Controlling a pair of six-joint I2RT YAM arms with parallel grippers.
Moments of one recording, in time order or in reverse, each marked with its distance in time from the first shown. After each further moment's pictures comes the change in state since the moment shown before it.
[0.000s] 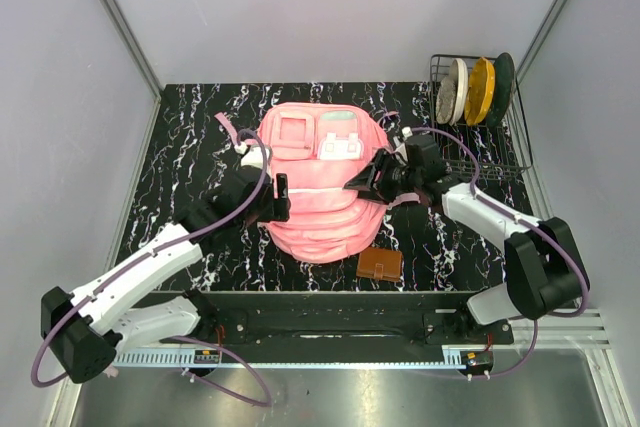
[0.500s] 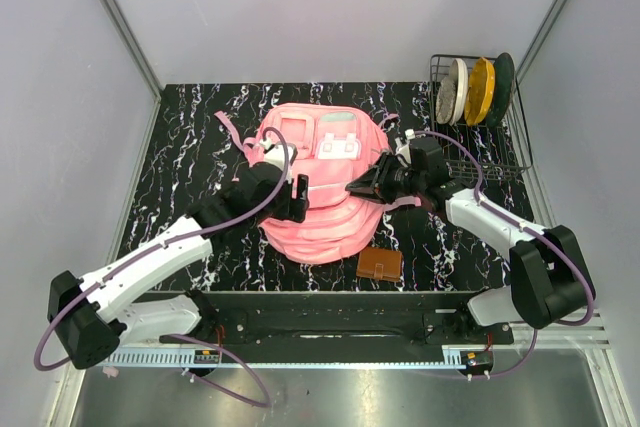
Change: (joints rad) left arm -0.075 0.085 0.047 0.070 0.054 0.095; right arm -0.002 -0.061 -0.053 0.076 -0.059 0.120
